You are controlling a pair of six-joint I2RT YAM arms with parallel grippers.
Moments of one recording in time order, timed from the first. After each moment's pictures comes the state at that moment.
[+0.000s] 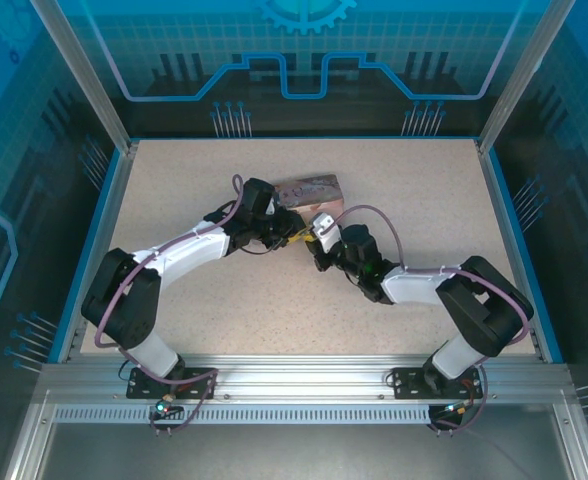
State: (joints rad) left arm -0.51 1.63 1.09 -0.21 0.38 -1.16; right arm 0.67 1.58 0.62 0.61 -0.07 -0.10
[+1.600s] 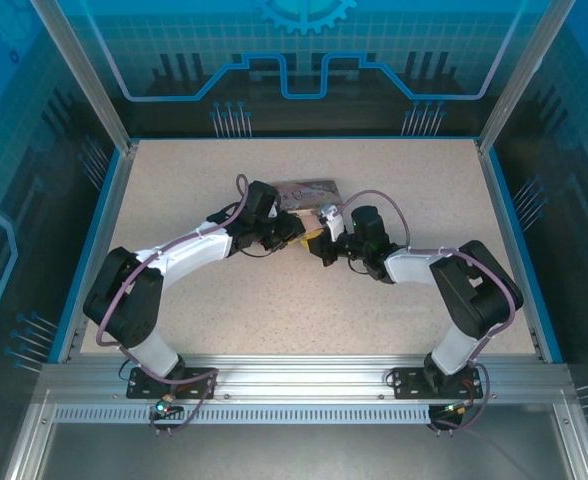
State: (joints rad) left arm -0.53 1.64 1.09 -0.24 0.32 -1.07; right arm 0.50 1.69 0.73 0.50 -0.56 0.09
